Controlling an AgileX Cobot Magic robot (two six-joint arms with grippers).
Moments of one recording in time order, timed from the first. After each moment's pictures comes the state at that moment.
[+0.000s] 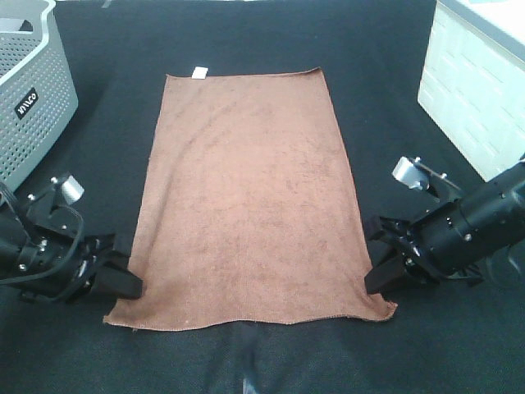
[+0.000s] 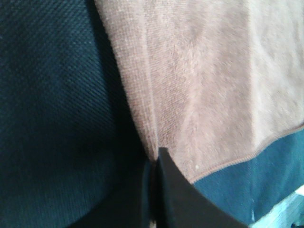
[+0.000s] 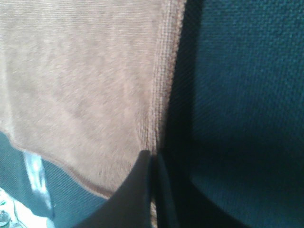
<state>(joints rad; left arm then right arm) -0.16 1.84 -0.57 -1.57 0.54 1.22 0.12 1.85 -0.70 1.10 0.59 -0.85</state>
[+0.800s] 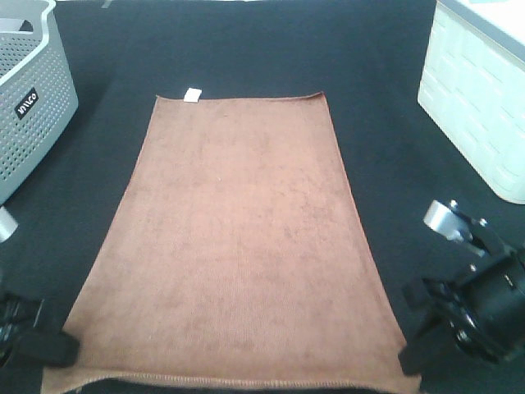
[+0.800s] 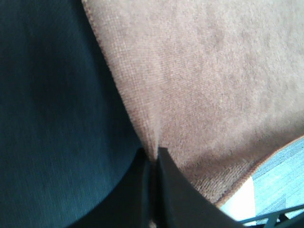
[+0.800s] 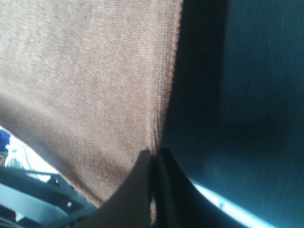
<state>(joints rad) -0.16 1.40 -0.32 -1.15 0.51 0.83 0.12 1.58 -0.44 0.96 0.70 -0.70</state>
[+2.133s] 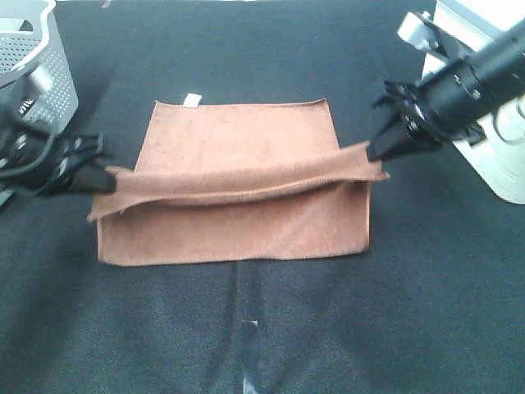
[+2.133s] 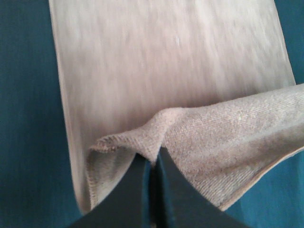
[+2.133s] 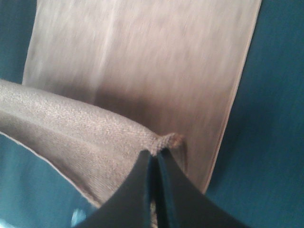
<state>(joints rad) -0.16 1.65 -0.80 -1.12 0.36 0.78 0.12 1.76 -1.13 0.76 0.74 -0.52</state>
